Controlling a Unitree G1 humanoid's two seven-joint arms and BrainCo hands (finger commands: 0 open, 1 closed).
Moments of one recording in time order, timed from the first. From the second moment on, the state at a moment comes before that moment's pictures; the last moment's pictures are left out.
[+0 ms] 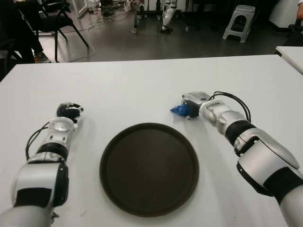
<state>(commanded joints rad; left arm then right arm) -0.76 0.32 0.08 1.32 0.16 -0.01 0.15 -0.96 -0.18 0.76 1.34 -0.81 -0.13 -0.03</state>
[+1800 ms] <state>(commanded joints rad) -0.76 0.32 0.08 1.32 0.16 -0.01 0.14 -0.95 -0.17 0.68 1.33 -0.79 -0.12 -0.09</state>
